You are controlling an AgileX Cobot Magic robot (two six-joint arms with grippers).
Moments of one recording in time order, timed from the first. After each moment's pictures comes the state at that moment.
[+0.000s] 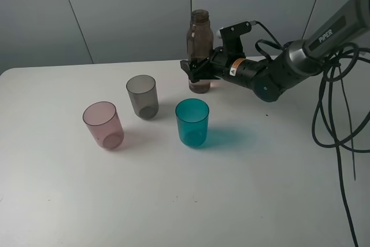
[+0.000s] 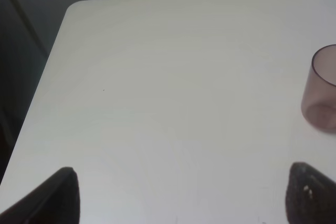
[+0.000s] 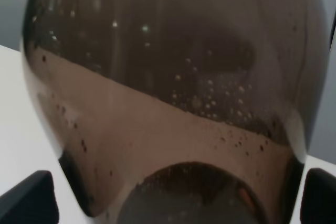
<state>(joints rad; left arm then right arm) 0.03 0.00 -0.51 0.08 1.08 0.03 0.38 2.28 -1.13 -0.36 -0.79 0.27</state>
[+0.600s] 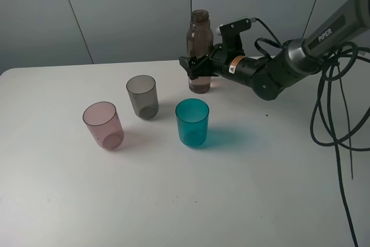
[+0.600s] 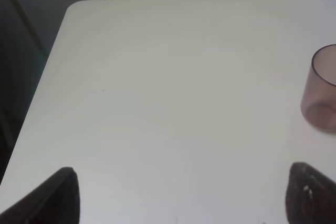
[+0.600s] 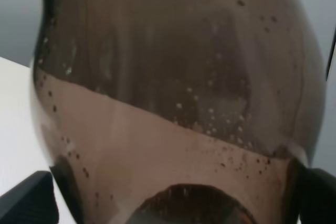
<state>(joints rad) 0.03 0.00 -0.51 0.08 1.08 0.03 0.38 2.28 -1.14 -0.36 -0.83 0.27</state>
